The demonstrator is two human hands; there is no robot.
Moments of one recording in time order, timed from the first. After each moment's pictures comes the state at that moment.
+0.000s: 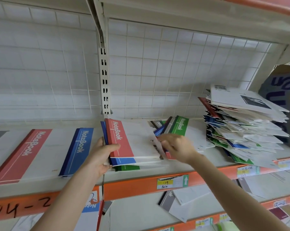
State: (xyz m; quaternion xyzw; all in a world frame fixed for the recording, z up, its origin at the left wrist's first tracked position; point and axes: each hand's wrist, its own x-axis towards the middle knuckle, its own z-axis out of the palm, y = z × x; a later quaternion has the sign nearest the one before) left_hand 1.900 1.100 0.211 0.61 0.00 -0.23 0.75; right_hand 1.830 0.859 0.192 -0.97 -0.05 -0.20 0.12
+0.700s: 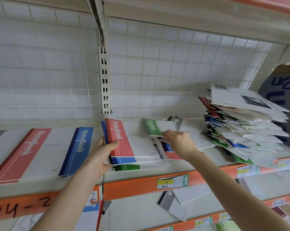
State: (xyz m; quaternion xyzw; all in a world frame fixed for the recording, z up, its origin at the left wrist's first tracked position) left_hand 1.902 1.099 0.210 0.59 0.00 -0.25 0.77; right_hand 1.839 0.861 0.201 -0.96 -0.01 -0.29 -0.03
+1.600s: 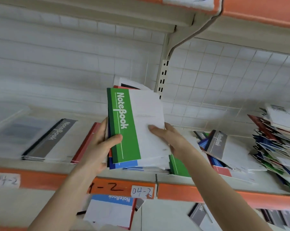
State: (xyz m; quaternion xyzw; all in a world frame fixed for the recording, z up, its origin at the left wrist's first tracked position) left_hand 1.911 1.249 0.242 0.59 -0.11 -0.09 0.80; right_hand 1.908 1.043 0.252 -0.72 0.11 0.01 0.68
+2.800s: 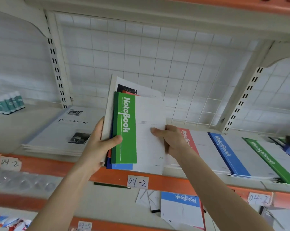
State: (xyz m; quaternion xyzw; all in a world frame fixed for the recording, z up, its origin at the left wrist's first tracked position) left_hand 2.010 1.564 0.223 0.62 -0.12 -0.03 0.78; right_hand 2.007 1.358 0.239 -0.65 0.15 -0.01 0.75
